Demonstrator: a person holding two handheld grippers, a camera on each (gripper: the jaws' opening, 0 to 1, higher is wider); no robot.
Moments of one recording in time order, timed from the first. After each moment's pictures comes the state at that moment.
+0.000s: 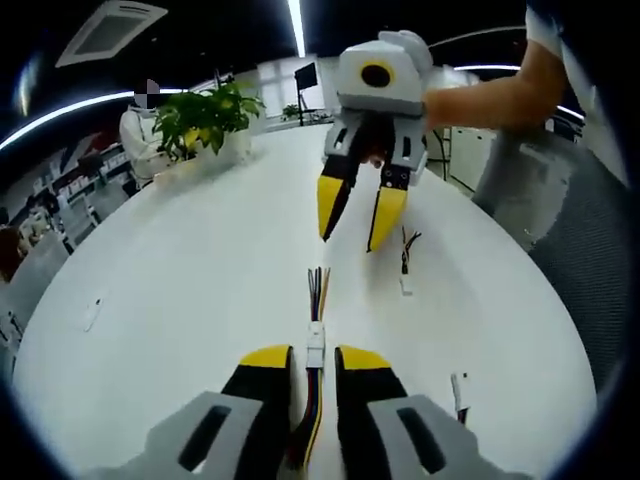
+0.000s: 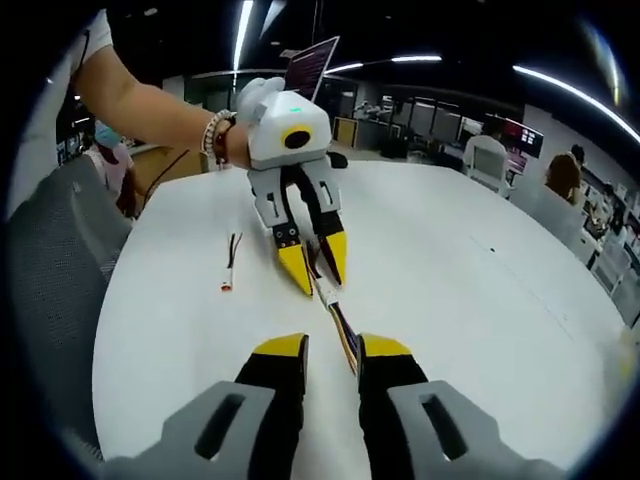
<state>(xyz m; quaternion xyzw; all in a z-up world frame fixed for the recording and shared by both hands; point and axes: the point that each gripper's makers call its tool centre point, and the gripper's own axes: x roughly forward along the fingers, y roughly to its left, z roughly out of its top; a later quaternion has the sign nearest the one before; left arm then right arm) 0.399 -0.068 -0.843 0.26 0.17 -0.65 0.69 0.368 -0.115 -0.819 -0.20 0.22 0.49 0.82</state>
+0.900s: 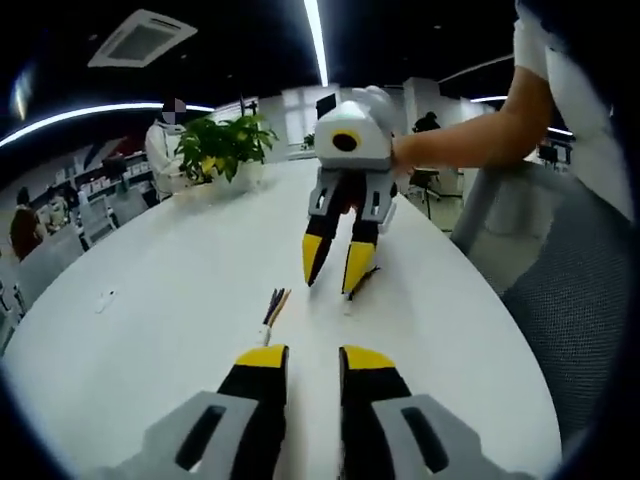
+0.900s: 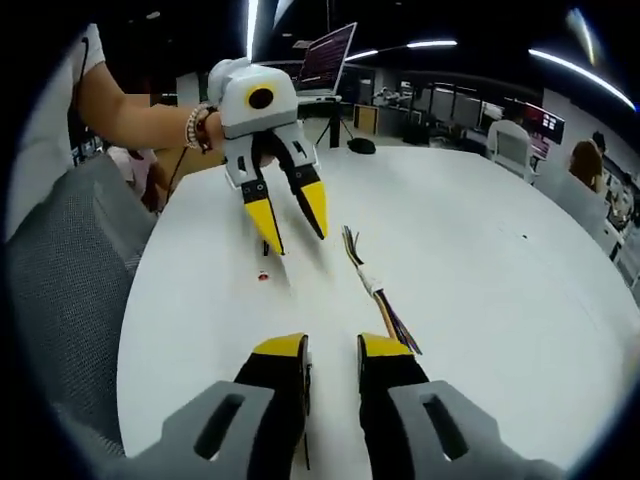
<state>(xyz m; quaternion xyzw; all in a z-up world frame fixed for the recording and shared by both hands) 0.341 -0.039 -0.820 0.19 0.15 -0.64 0.73 0.334 -0.103 -0.841 -0.20 0.28 0.54 0.77</state>
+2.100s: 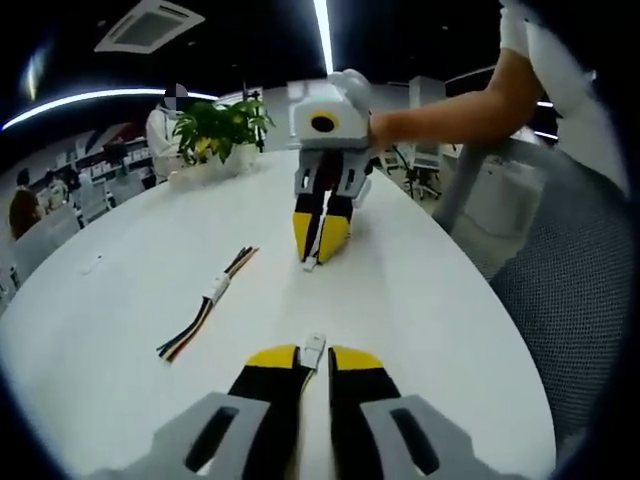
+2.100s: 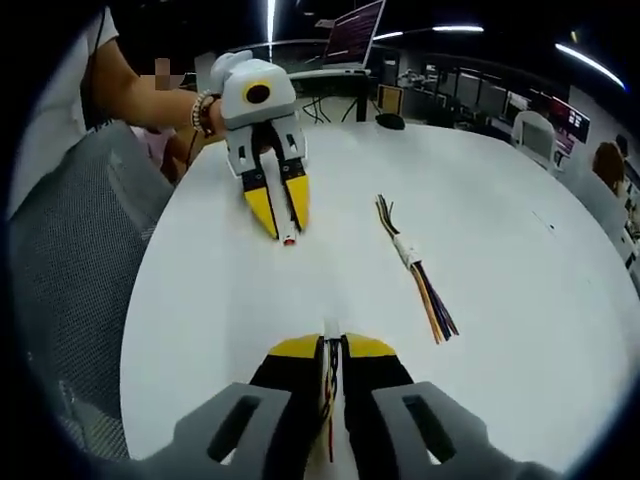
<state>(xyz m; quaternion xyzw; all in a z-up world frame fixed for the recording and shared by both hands) 0.310 -0.024 -0.853 0.19 0.17 -0.64 0.73 0.317 -0.107 -0.860 -0.23 0.30 0.56 0.74</state>
